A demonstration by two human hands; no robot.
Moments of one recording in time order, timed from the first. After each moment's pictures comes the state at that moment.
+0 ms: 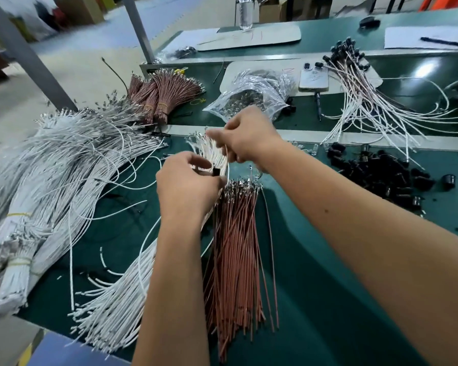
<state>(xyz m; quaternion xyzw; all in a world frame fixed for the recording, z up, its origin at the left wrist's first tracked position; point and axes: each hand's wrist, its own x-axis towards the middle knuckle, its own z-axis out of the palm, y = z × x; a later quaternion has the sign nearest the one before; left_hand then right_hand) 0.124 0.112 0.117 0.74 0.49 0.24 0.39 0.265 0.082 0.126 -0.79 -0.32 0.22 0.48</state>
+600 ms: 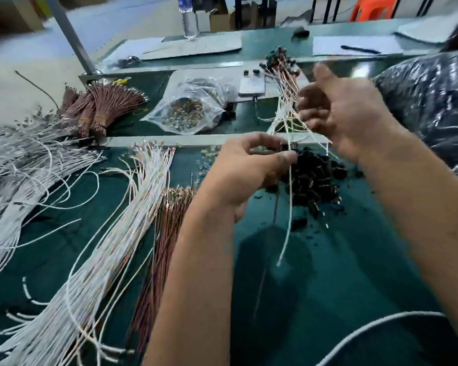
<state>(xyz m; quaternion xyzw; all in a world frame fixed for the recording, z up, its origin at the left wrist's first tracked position) 0.213 -0.003 0.141 0.64 0.19 0.08 0.74 0.348 -0.119 0.163 -0.63 -0.15 0.18 0.74</state>
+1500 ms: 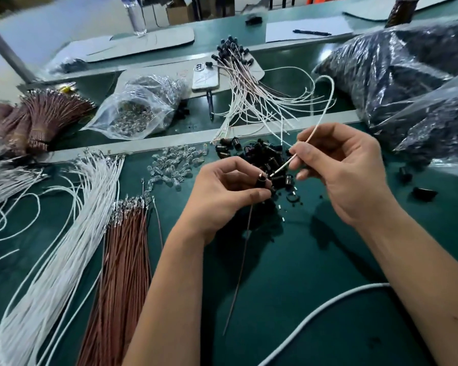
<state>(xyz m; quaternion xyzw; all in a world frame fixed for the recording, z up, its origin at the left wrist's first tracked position) 0.229 -0.021 0.076 0.71 0.05 0.07 0.70 0.316 -0.203 0.080 -0.59 -0.23 0.04 0.77</state>
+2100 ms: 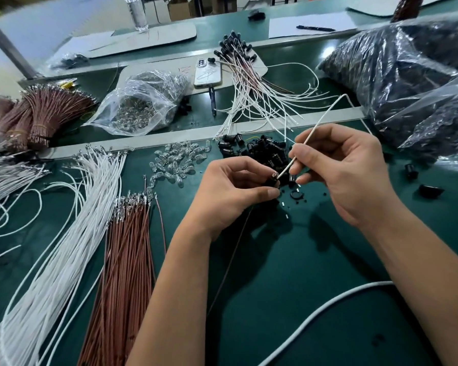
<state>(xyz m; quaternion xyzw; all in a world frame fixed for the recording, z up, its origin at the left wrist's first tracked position) 0.230 -0.023 0.076 0.72 0.06 0.05 0.69 0.310 -0.201 0.081 -0.61 -0.23 0.05 0.75</state>
